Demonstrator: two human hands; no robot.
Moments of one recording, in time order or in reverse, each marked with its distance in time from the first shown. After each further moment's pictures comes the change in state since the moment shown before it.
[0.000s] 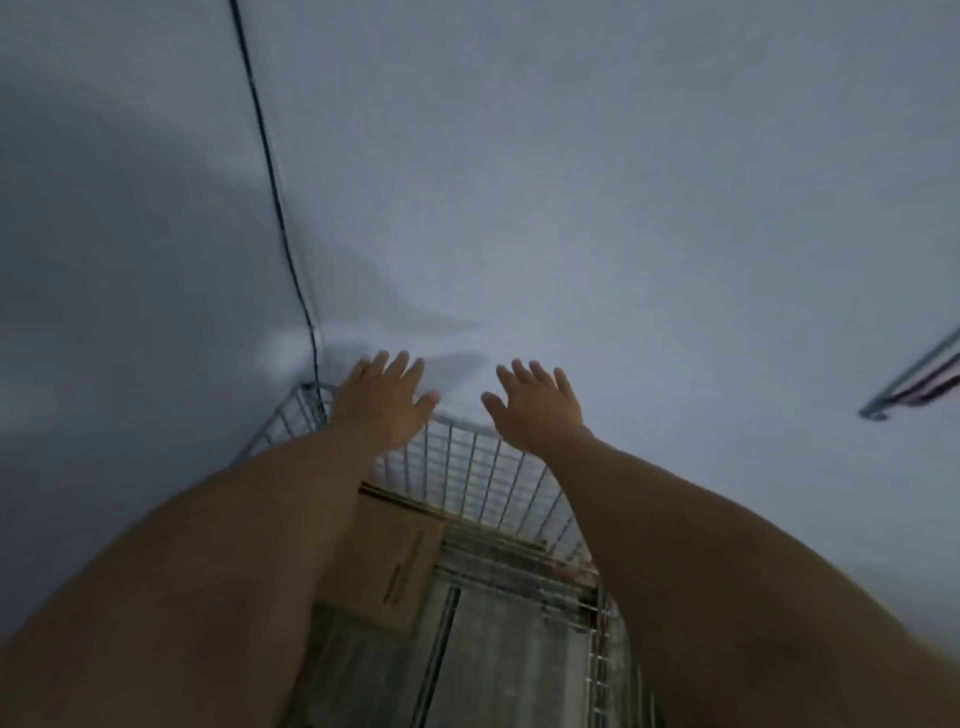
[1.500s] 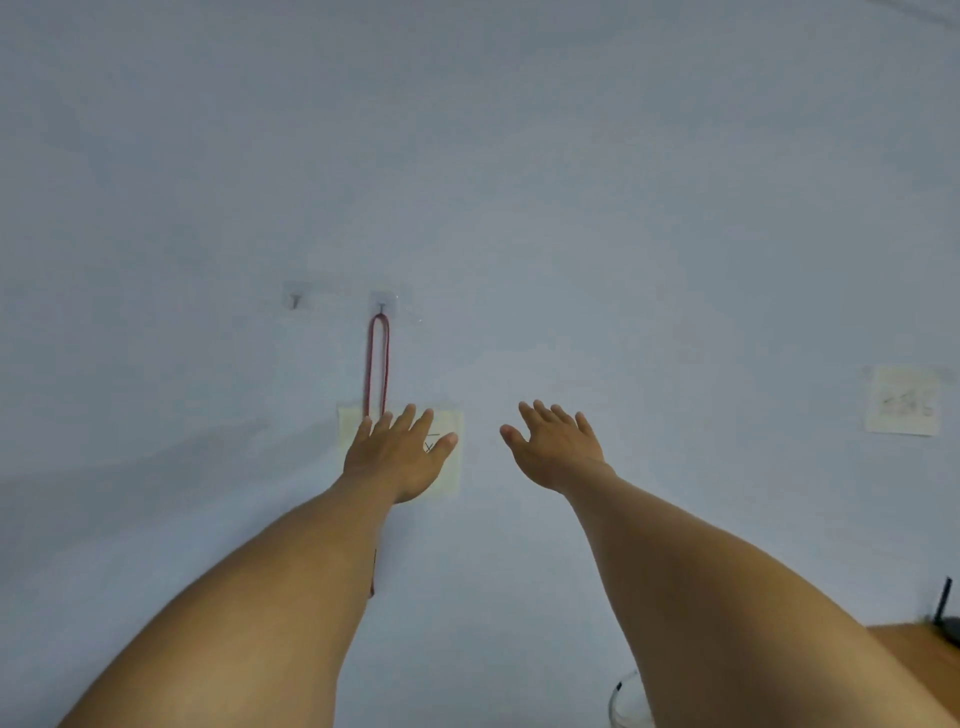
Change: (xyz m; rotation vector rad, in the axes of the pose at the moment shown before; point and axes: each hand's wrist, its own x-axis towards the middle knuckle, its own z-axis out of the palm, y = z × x) left_hand -0.298 0.691 -0.368 -0.134 0.435 0.418; right_hand -0.586 0.484 -0.436 -0.008 0.546 0.462
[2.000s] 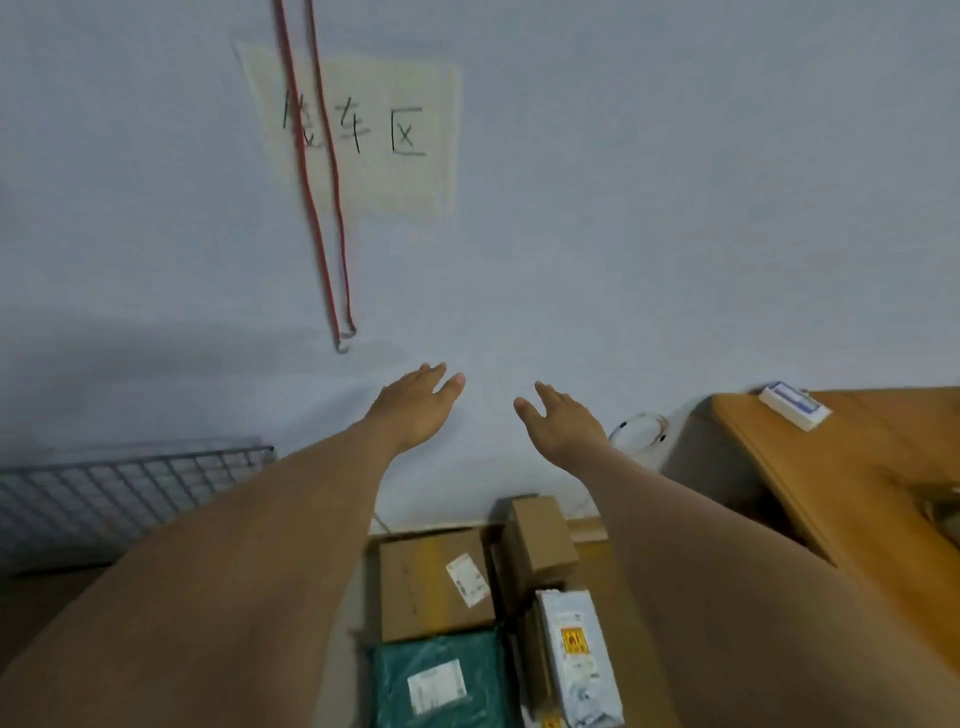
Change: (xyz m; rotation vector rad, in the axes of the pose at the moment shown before) left_hand -0.023 -0.003 0.345 -0.463 -0.522 -0.245; right_hand -0.058 0.119 0.359 0.286 -0.516 0.233
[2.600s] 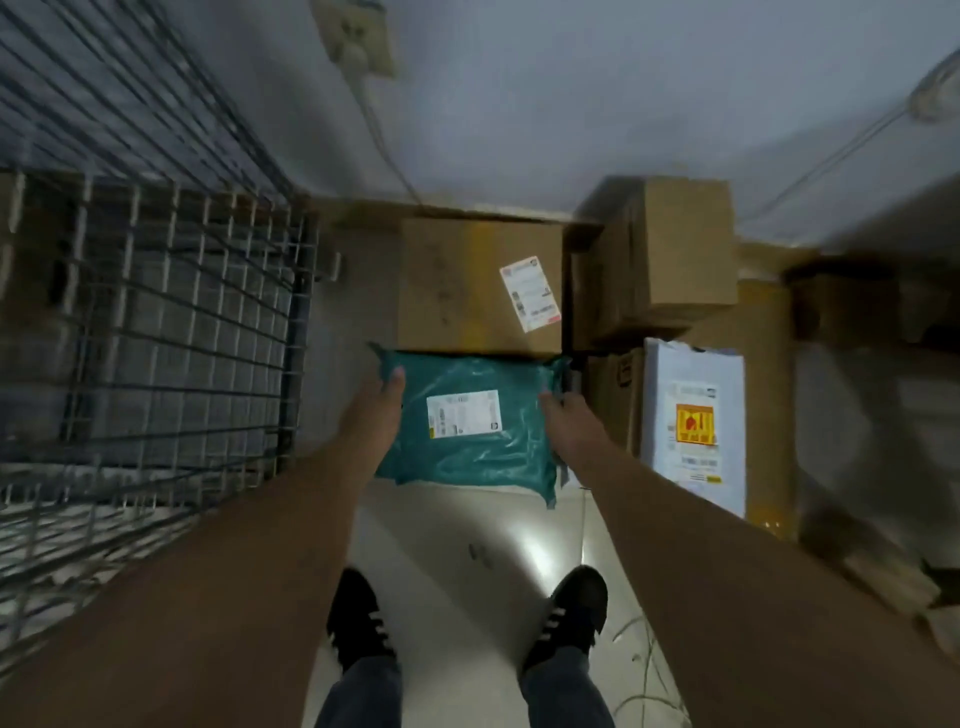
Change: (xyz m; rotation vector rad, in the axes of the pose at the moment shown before) left_hand 0.021 -0.386 0.473 -0.611 -0.117 -0.884; right_hand 0.050 0.250 0.537 0.375 -0.577 0.619
